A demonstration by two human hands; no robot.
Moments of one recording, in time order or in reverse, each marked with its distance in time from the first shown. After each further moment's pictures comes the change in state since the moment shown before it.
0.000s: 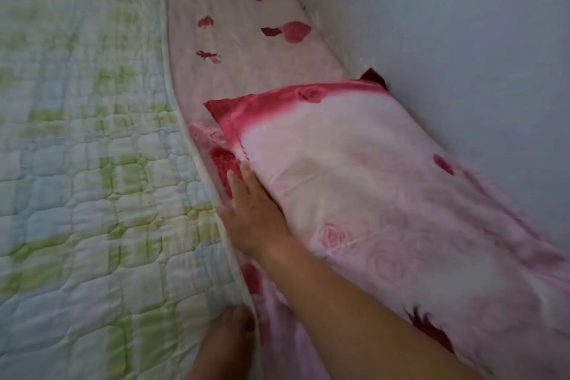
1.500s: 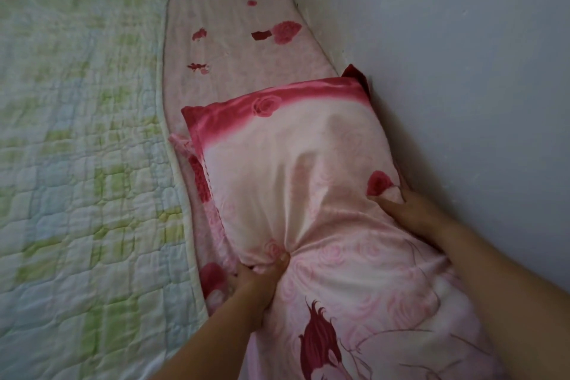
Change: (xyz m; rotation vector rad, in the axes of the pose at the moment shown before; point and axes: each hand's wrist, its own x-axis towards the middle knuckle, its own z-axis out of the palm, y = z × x) left_hand 0.010 0.136 0.016 -1.082 0.151 -0.768; right_hand -0.103 0.280 -0.177 0.359 -0.003 0.545
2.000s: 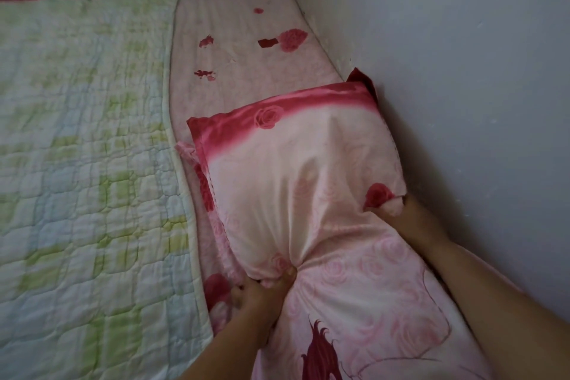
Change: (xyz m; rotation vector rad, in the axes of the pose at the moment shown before) left_hand -0.045 0.027 -0.006 0.200 0.071 0.057; right_hand 0.001 -0.017 0.020 -0.090 0.191 0.048
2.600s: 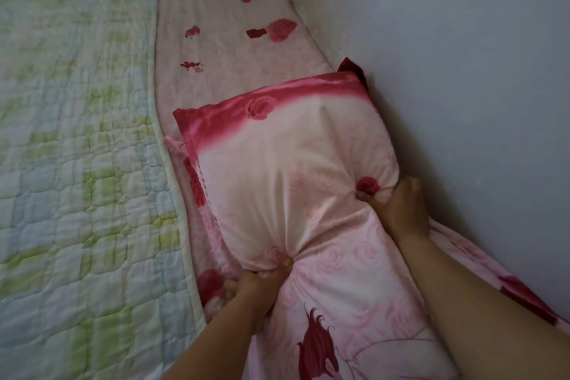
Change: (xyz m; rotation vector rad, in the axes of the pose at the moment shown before) left_hand 0.019 -0.003 -0.001 -0.061 -0.130 -0.036; right_hand 0.011 0.001 0.029 -0.065 0.402 -0.088
